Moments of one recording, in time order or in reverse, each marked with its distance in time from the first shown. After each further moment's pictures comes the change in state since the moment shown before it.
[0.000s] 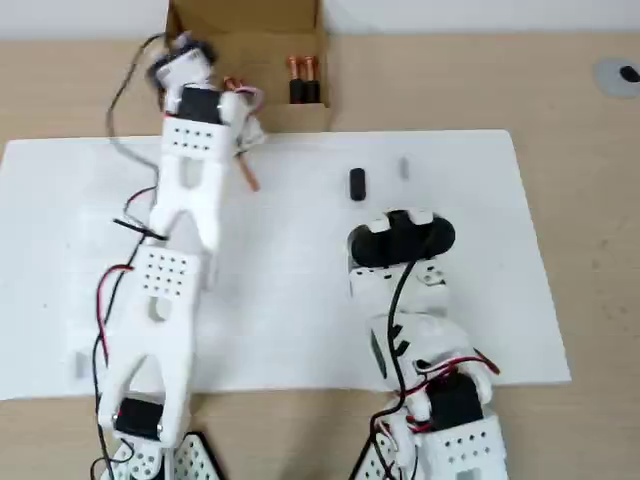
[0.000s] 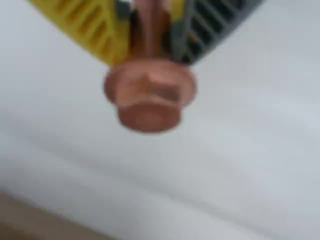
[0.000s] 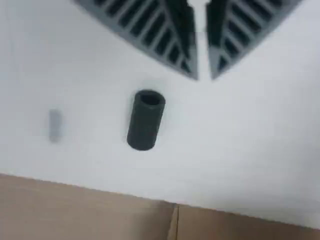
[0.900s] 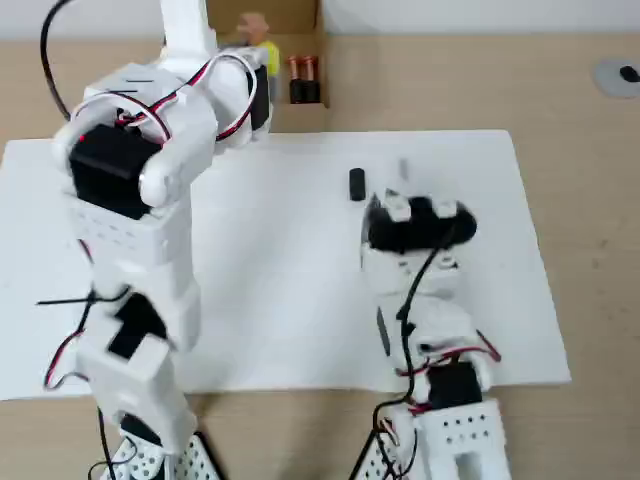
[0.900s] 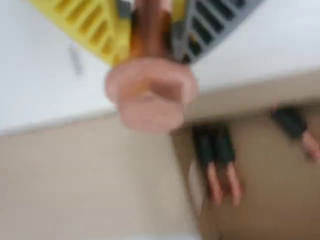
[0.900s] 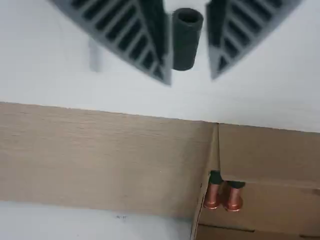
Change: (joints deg) left arm 7.9 -53.5 16.0 1.6 -20.7; right arm 4.6 13.7 -4.4 -17.1 -0.4
